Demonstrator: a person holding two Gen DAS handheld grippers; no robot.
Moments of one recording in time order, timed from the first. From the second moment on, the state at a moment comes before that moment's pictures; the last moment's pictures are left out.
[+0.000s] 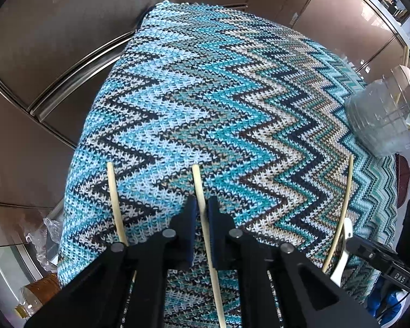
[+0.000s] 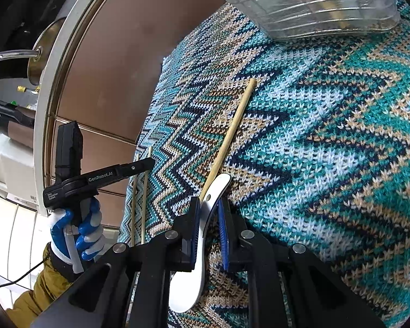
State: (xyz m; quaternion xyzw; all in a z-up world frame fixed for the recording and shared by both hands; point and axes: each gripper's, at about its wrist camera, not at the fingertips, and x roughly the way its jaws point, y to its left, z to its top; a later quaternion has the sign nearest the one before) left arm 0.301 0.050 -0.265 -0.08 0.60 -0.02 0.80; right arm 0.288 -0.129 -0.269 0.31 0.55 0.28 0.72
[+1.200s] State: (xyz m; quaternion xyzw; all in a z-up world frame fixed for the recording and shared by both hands) left arm 0.284 0.060 -0.253 -0.10 0.57 -0.01 0.82; right arm 0.188 -0.146 -0.185 0.24 0.41 0.27 0.84
